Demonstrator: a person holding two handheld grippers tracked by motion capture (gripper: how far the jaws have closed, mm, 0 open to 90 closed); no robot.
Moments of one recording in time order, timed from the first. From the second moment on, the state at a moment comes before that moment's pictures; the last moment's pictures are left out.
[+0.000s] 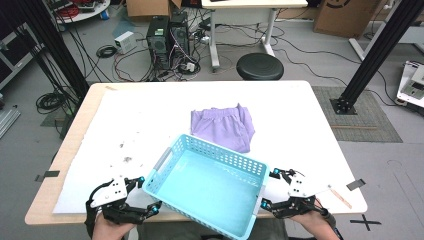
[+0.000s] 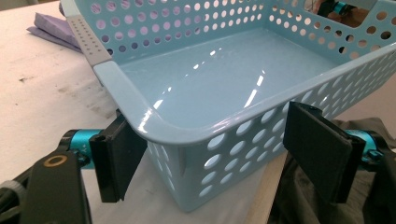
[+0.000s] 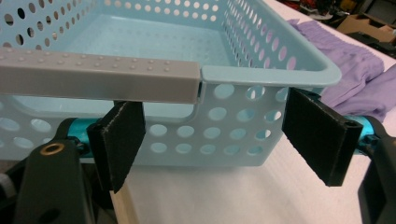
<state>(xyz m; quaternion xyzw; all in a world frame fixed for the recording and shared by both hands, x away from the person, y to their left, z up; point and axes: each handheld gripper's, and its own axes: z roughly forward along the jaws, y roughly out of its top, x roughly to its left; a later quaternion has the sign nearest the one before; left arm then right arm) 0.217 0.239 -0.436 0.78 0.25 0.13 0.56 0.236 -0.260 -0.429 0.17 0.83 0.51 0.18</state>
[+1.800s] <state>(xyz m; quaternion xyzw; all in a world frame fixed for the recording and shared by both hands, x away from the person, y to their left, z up) 0.221 0.237 -0.428 0.78 0.24 0.14 0.57 0.209 -0.241 -0.408 0.15 0.84 0.52 0.08</state>
